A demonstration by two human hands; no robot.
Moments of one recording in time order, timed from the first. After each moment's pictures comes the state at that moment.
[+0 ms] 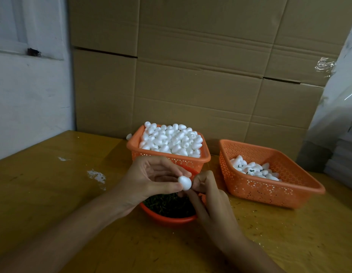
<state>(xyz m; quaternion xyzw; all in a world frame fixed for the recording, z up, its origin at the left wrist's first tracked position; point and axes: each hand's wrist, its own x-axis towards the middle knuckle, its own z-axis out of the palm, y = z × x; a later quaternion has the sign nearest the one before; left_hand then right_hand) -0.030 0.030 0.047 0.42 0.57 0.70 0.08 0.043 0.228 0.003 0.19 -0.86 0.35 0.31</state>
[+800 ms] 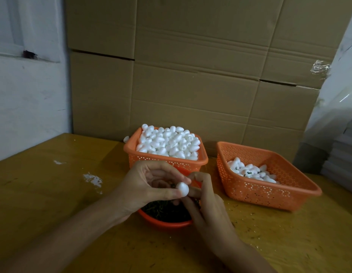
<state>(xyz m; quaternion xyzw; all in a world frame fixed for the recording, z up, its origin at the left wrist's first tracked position) -0.031 0.031 0.044 0.43 0.60 0.67 0.08 0.047 0.222 0.006 0.21 -0.87 0.36 0.28</state>
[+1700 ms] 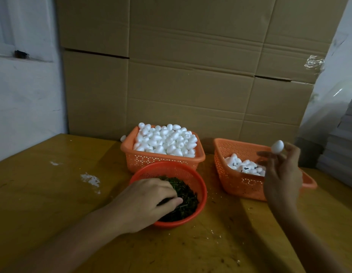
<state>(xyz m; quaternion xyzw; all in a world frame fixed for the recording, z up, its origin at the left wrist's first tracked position) -0.032 0.035 0.028 0.47 0.86 0.18 -0.06 0.042 0.343 0.049 -0.16 -0.76 0.34 0.52</state>
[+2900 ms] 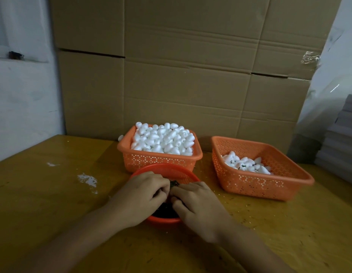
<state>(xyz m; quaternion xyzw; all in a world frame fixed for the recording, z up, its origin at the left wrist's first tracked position) -0.036 0.039 0.024 0.43 0.86 0.26 -0.11 0.037 0.222 0.018 0.15 -0.98 0.10 0.12</state>
